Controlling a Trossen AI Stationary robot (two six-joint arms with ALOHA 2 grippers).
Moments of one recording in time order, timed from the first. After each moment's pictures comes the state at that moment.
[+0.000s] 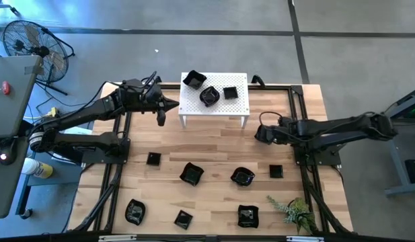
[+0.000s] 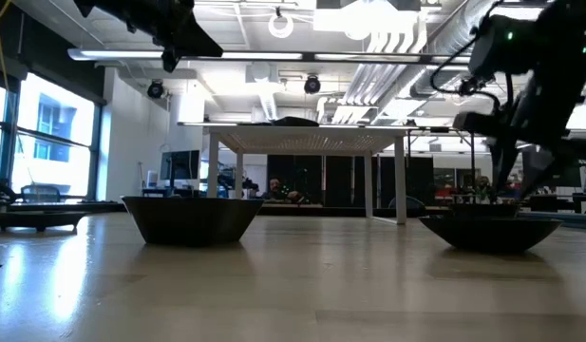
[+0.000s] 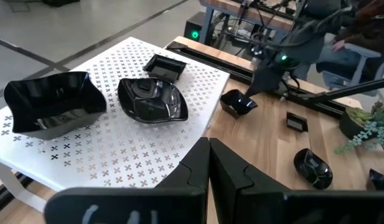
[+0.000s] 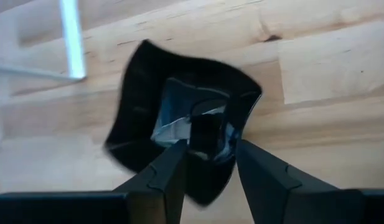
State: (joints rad) left arm 0.44 0.90 0.83 -0.24 0.17 -0.15; right arm -0.08 0.96 0.47 -0.78 0.31 1.67
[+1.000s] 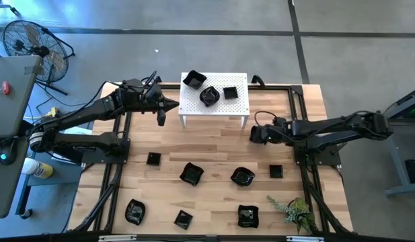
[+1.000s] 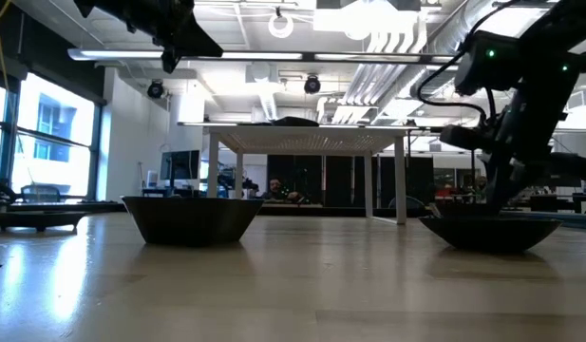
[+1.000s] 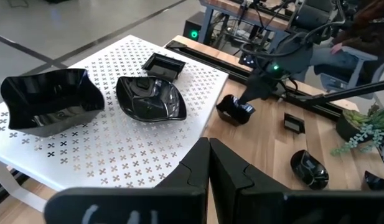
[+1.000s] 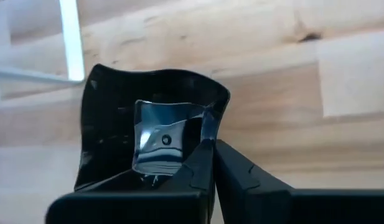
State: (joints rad) left arm 0.44 0.90 0.83 -0.24 0.17 -0.17; right arm -0.12 1.08 0.44 -0.61 0.29 1.60
